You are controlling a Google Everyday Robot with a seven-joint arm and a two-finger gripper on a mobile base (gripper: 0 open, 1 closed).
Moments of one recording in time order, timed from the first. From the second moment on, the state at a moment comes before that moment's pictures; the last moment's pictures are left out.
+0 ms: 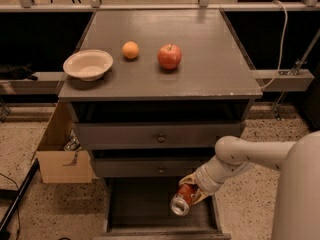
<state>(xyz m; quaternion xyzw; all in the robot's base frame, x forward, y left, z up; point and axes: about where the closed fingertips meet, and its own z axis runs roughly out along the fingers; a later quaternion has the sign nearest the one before) 0.471 -0.118 0.439 -0.85 0.47 0.17 0.18</state>
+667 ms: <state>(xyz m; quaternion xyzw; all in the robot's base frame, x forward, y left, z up) 0.472 -0.132 0.387 -0.75 0.57 0.21 0.26</state>
